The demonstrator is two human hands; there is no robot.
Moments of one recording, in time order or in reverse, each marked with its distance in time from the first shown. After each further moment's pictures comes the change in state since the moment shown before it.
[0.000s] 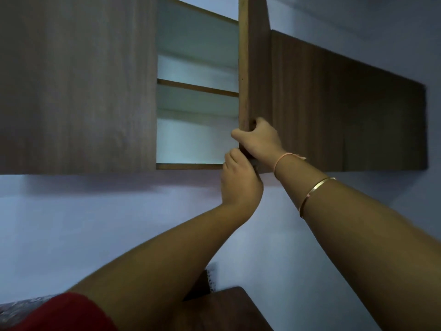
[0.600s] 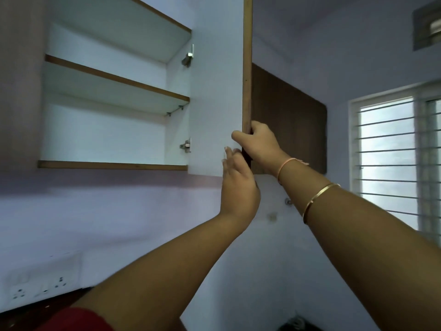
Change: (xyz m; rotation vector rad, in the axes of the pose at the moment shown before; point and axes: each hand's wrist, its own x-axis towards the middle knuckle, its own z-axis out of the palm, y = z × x) left_hand -0.041 0.133 0.130 -0.289 -0.110 0.144; right_hand 0.000 0.082 -0.168 -0.032 0.019 -0.017
